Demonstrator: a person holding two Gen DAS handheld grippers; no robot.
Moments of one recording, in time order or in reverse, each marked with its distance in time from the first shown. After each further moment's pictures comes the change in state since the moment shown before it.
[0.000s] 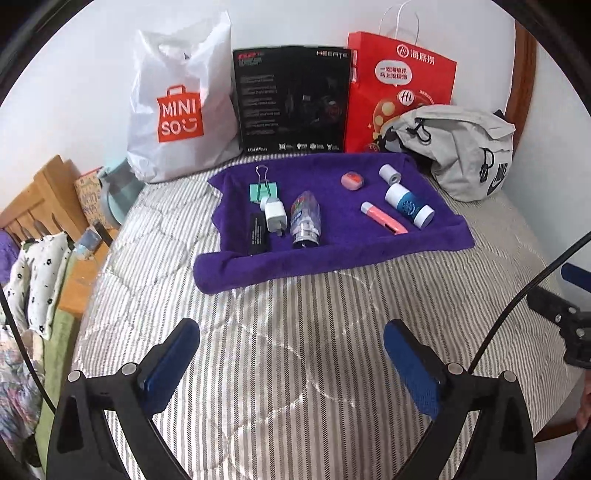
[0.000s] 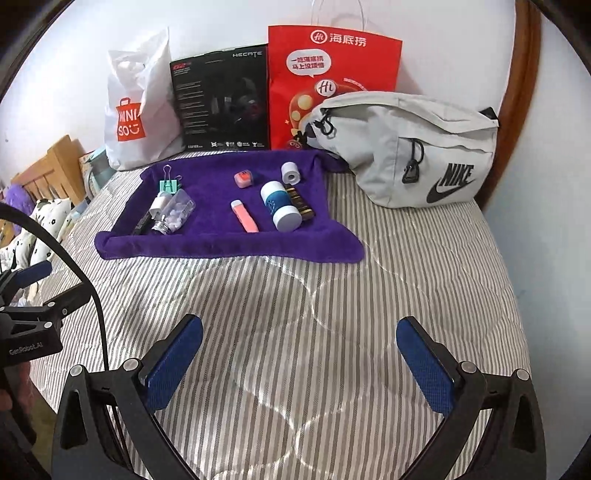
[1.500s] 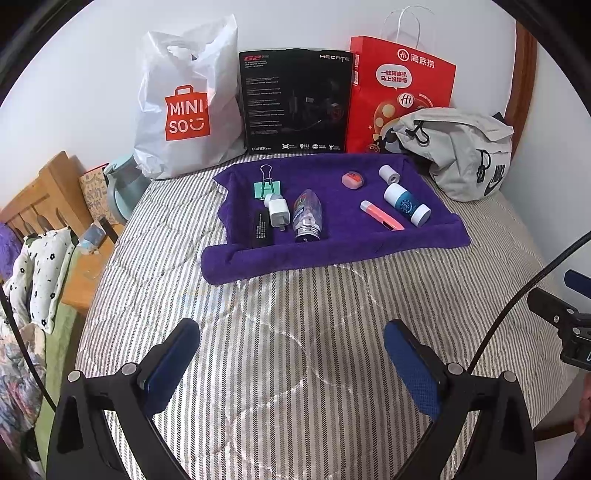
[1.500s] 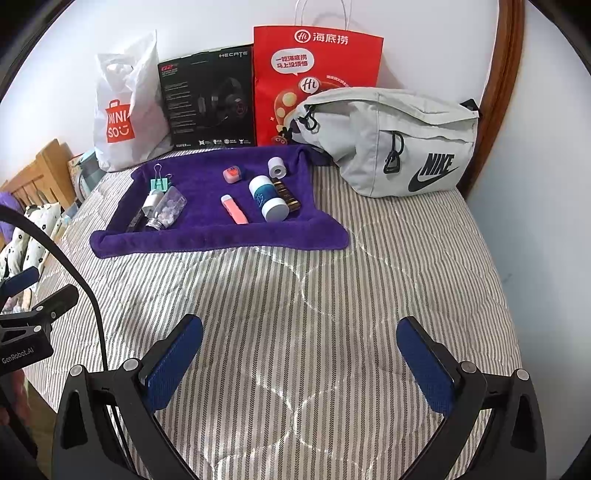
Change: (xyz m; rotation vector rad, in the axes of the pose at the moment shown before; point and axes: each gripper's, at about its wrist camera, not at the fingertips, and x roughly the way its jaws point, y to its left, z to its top) left arm -0.012 0.002 -0.005 -0.013 0.015 0.003; right arm -0.014 -0.001 -0.008 0.029 0.018 -0.044
